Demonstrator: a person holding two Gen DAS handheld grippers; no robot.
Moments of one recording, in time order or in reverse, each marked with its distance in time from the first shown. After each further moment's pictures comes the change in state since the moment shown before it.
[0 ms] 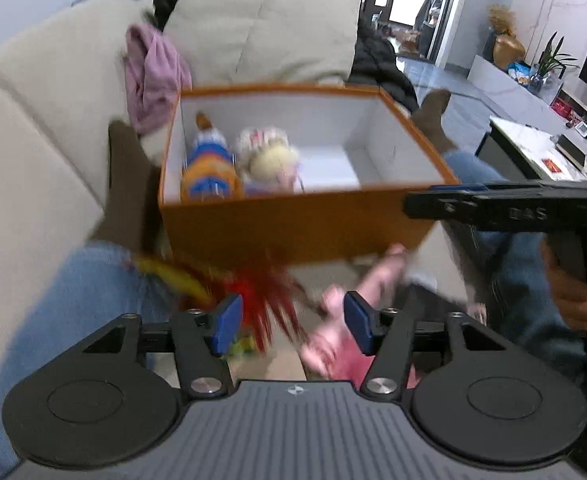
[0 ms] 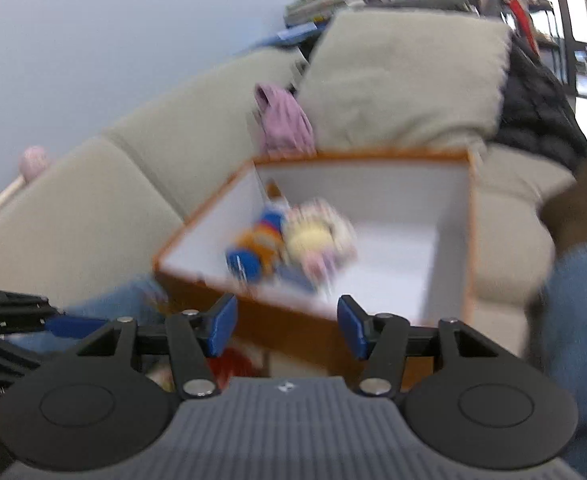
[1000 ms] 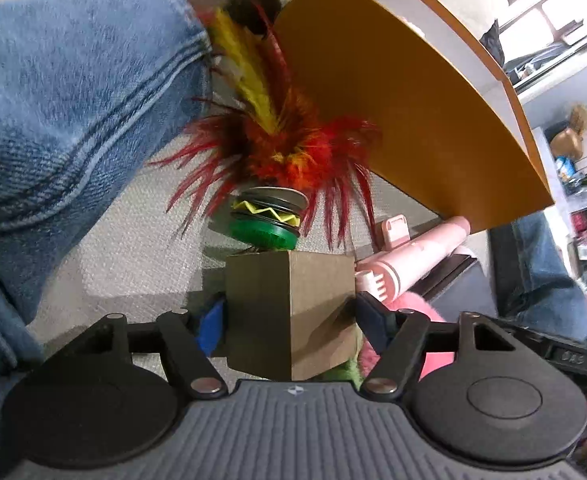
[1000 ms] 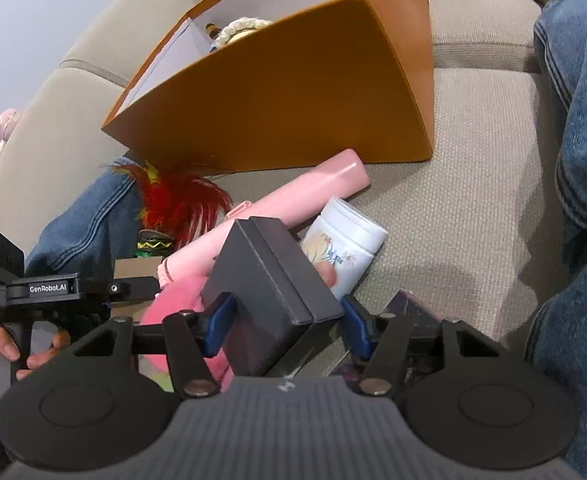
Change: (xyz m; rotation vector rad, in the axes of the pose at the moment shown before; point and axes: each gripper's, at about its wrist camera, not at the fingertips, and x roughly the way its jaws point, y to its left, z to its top) left arm 0.083 0.069 -0.064 -0.525 0.188 -0.115; right arm 0.022 -0.053 -0.073 0.211 0.323 0.107
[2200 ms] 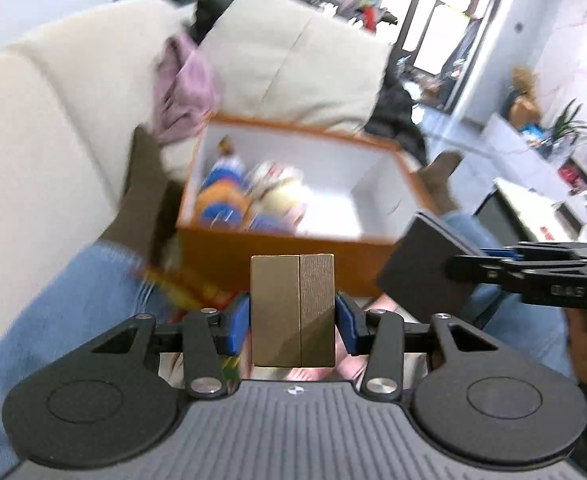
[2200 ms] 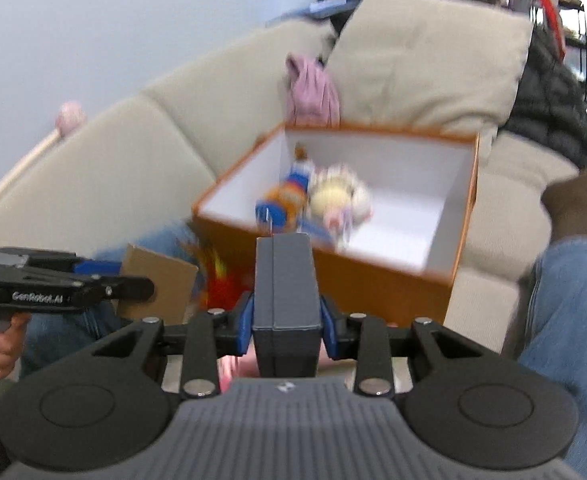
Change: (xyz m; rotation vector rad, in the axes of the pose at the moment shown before) left arm -0.109 -0.109 0.020 0.374 -0.303 0.047; right arm -0.093 0.091 0.059 -0.311 -0.285 -0.082
